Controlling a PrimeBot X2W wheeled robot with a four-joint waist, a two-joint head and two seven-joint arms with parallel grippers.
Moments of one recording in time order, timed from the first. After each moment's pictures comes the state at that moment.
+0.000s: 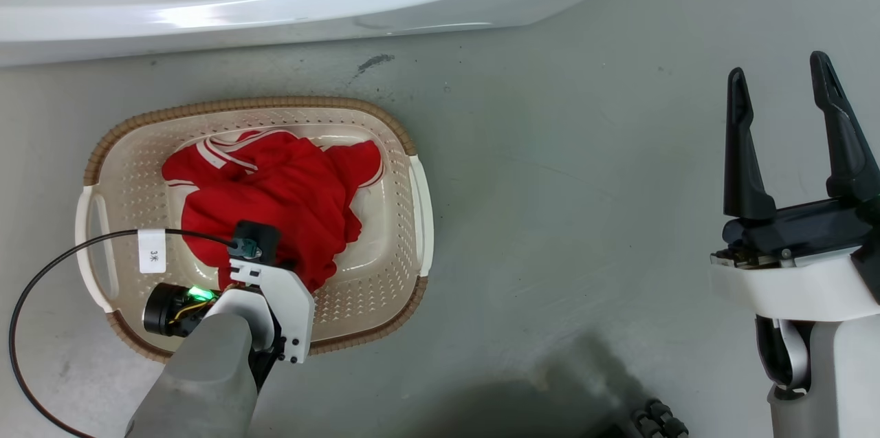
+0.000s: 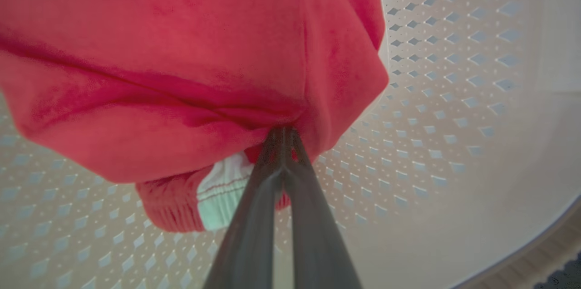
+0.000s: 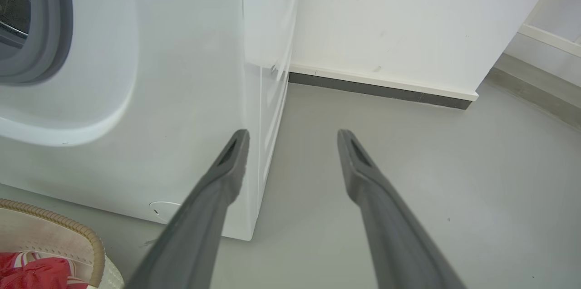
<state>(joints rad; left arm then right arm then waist) -0.73 0.17 -0.38 1.27 -0.26 -0.12 -0.11 -0.27 -0.05 -0.01 -0.17 -0.03 0.13 -0.26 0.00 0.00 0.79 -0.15</state>
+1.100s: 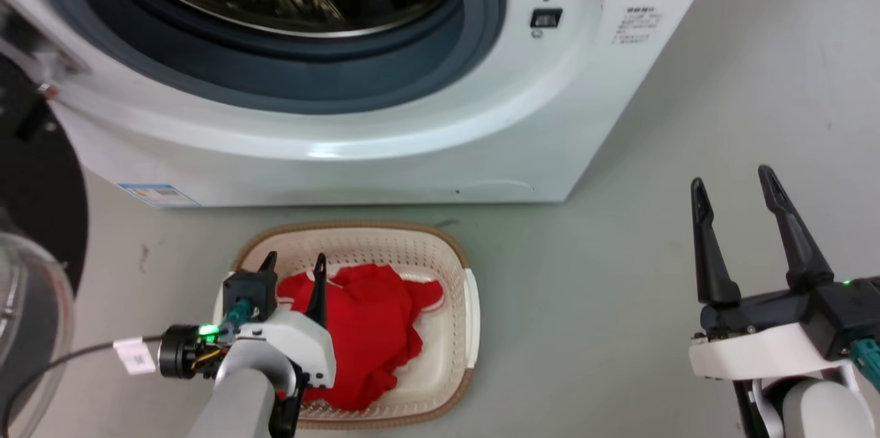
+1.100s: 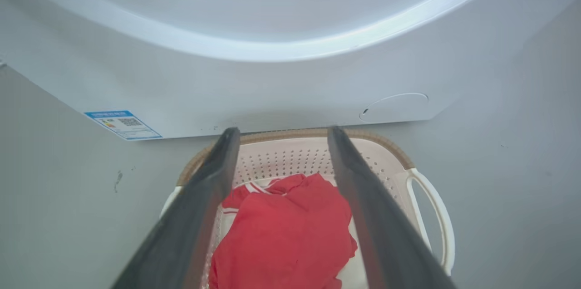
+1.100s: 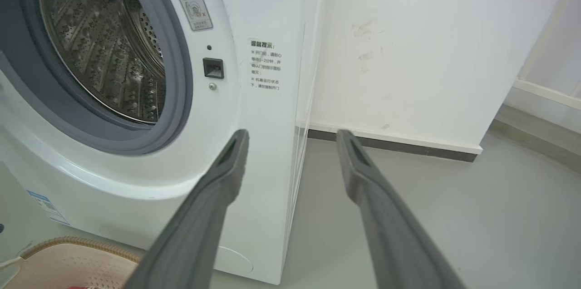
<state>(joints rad) -0.38 0.14 -0.23 0.73 -0.24 0.02 -0.26 -0.09 -0.05 -0.01 -0.08 -0.04 0.13 -0.26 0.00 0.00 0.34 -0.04</state>
